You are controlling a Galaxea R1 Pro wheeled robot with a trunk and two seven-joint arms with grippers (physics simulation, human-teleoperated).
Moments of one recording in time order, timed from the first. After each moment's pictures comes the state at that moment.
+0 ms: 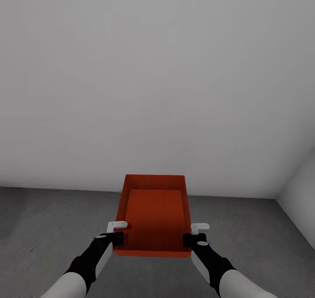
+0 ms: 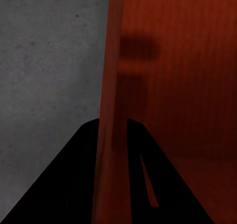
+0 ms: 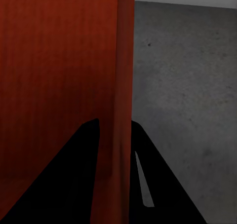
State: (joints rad) left arm -0.57 -0.07 -0.04 -0.55 0.09 0.33 0.13; right arm -0.62 0.10 0.30 -0.36 -0.23 0.08 -0.24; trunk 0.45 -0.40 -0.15
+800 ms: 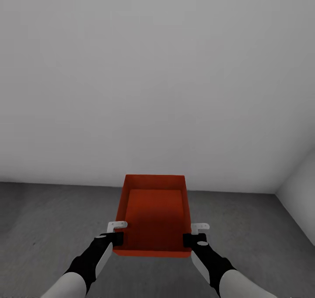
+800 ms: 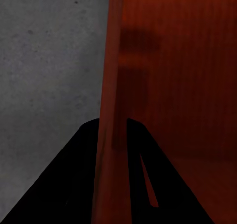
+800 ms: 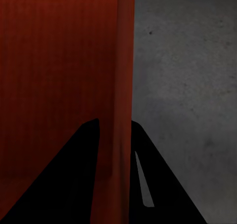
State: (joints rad) left arm -0.57 -0.07 -0.04 -0.55 0.09 0.33 0.13; right arm -0.62 0.10 0.30 -0.36 -0.23 0.08 -0.24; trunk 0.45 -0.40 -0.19
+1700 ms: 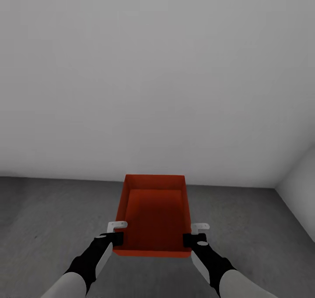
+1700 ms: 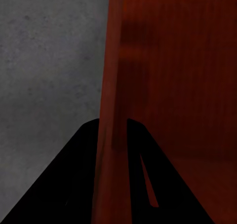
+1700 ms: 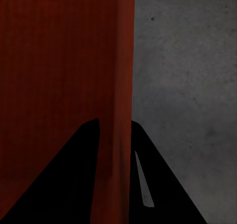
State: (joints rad) left arm -0.57 -0.07 -0.04 -0.55 0.09 0.33 0.13; right arm -0.62 0.10 0.30 -0.36 -0.23 0.08 -0.24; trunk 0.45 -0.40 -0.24
